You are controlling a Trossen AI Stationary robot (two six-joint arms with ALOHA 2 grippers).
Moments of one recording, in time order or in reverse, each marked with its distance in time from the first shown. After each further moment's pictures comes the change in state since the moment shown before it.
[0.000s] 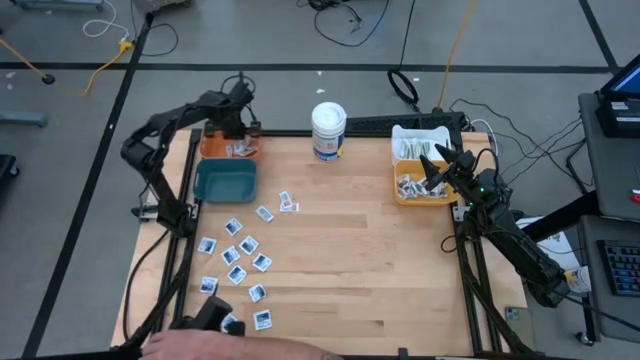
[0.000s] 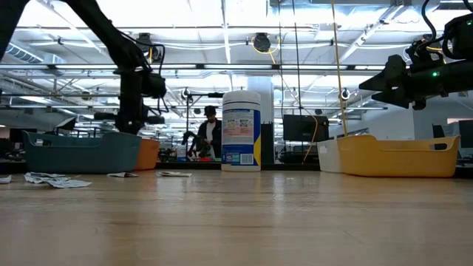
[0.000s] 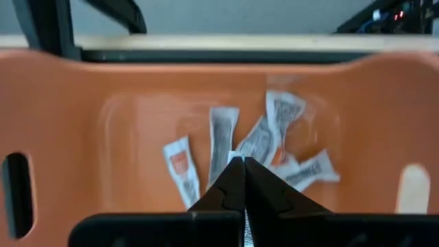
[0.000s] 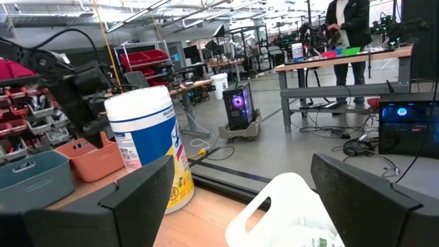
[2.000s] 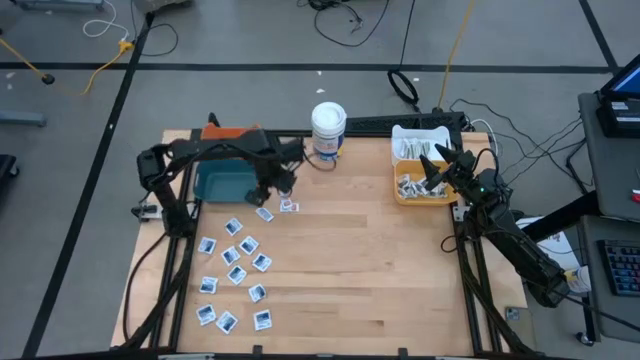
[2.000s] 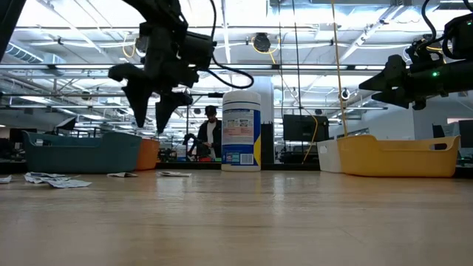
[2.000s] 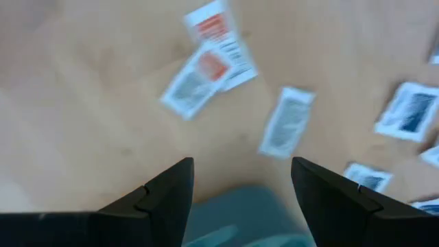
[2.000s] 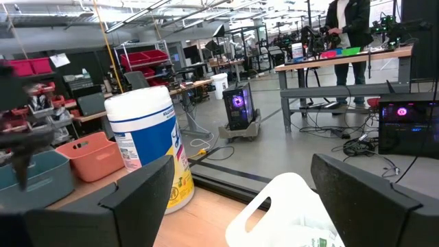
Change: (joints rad) left arm -0.671 0.004 0.137 -0.378 0.237 1.341; right arm 0.000 0.000 0.000 0.000 0.000 0.000
